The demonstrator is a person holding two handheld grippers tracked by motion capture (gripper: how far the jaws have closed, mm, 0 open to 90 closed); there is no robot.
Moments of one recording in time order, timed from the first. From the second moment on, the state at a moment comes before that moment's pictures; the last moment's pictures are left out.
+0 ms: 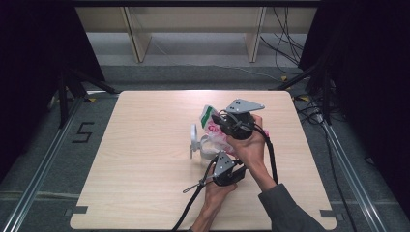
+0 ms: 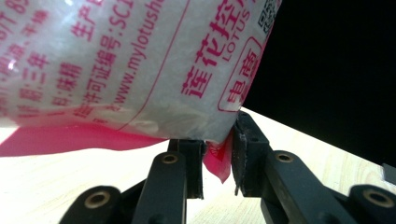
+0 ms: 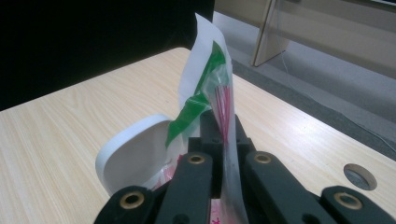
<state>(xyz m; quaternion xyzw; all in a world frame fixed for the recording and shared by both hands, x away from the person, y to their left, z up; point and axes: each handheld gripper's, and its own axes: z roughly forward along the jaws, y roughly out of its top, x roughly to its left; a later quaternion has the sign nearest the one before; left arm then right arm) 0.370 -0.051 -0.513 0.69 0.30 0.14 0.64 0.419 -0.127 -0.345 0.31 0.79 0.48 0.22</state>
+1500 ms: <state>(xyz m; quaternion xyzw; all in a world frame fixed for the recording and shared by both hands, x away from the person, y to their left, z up) 0.367 -0.054 -0.511 0.68 0.30 0.14 0.66 0.422 -0.120 -0.350 0.30 0.80 0.47 0.23</state>
